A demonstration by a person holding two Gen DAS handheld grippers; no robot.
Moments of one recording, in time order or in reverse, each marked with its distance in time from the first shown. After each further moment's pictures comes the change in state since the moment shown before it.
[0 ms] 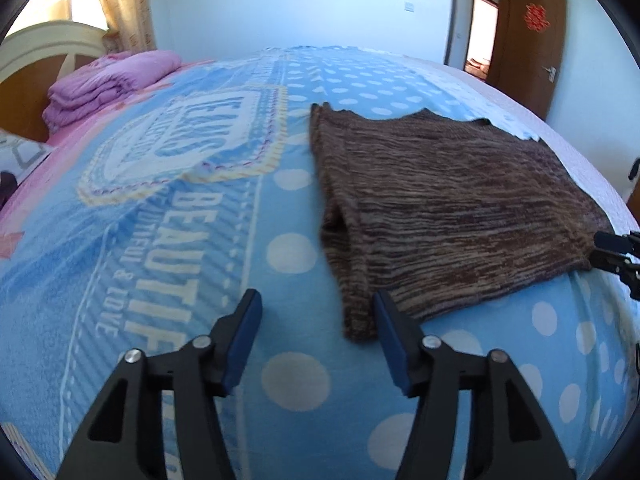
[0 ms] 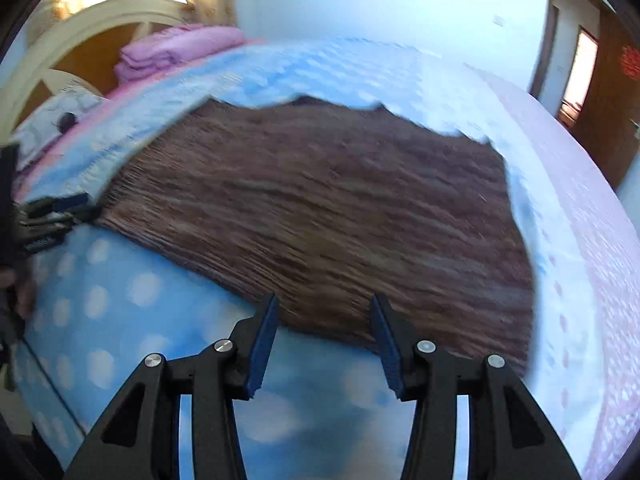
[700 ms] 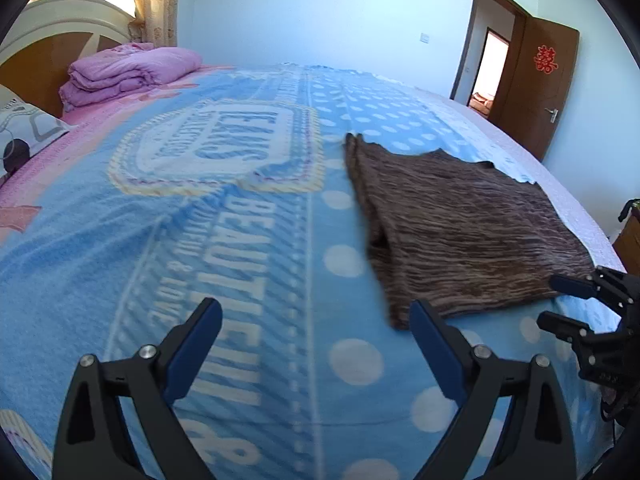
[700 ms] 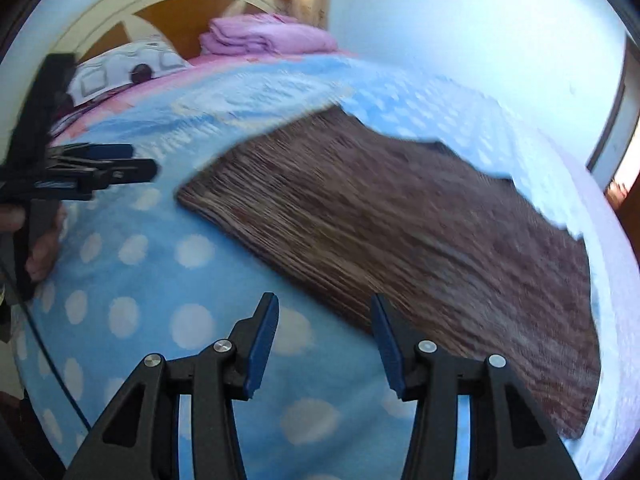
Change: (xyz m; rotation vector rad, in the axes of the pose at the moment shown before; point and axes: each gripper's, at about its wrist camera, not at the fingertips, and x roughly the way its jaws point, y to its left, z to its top) left arm -0.026 0.047 -0.002 -0.092 -0.069 -0.052; right arm 0.014 0.113 0.012 -0.287 -0.066 0.074
